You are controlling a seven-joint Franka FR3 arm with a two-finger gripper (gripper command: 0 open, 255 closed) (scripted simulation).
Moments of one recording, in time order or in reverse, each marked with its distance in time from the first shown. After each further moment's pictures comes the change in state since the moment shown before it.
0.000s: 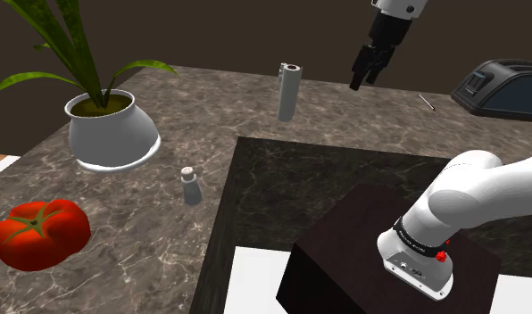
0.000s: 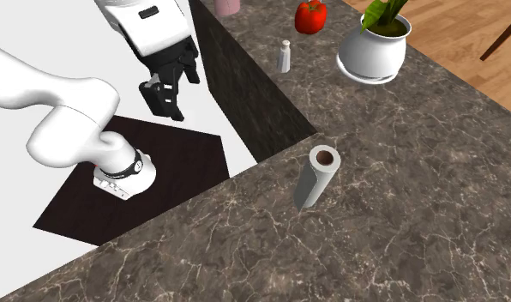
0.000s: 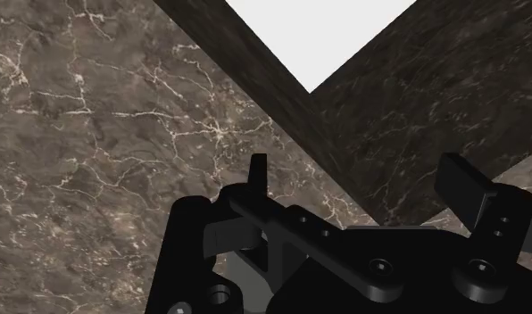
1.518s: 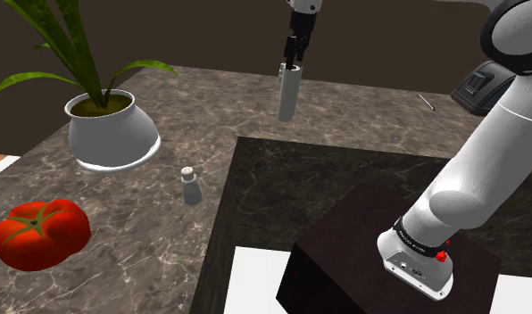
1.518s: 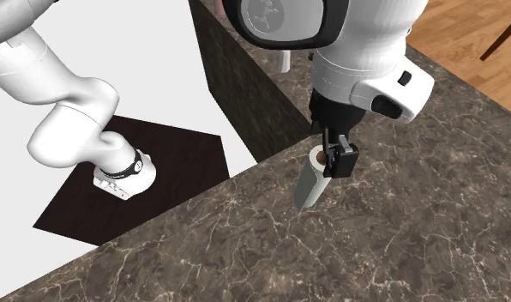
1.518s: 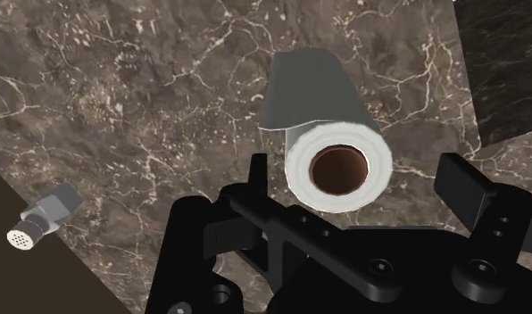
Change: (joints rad) arm 0.030 0.819 -0.052 0.649 -0.100 0.176 -0.329
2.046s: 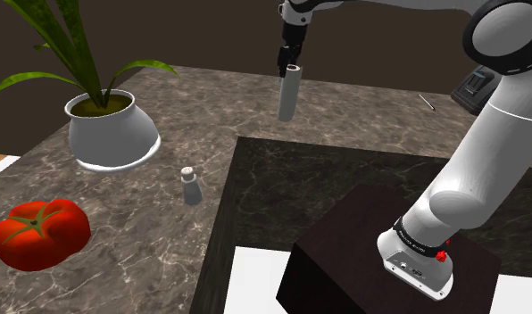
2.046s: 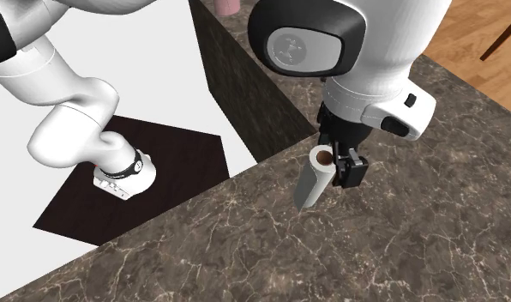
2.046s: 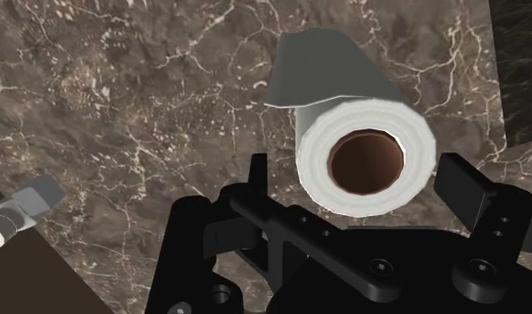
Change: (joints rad) arm 0.004 0.068 0.004 0.000 -0.007 0.069 -0.017
